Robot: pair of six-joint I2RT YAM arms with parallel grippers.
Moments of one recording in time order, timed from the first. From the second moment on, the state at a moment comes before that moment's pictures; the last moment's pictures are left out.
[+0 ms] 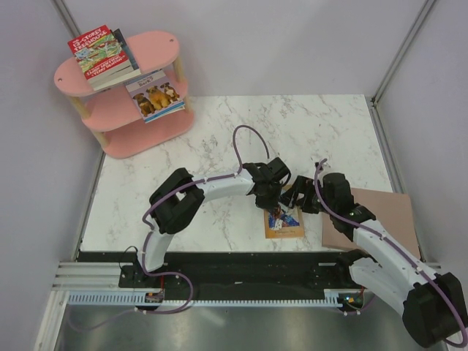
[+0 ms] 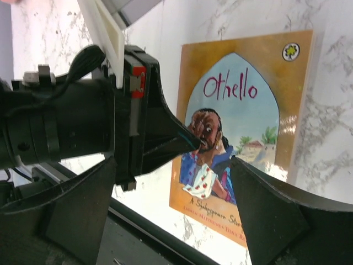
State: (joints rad) left arm -0.98 2.09 1.52 -0.58 0.08 -0.69; right arm 0.38 0.86 0.44 -0.18 -0.27 0.67
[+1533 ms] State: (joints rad) left arm -1.00 2.00 1.41 -0.57 -0.03 -0.65; right arm 0.38 1.02 0.42 -0.31 0.00 0.69
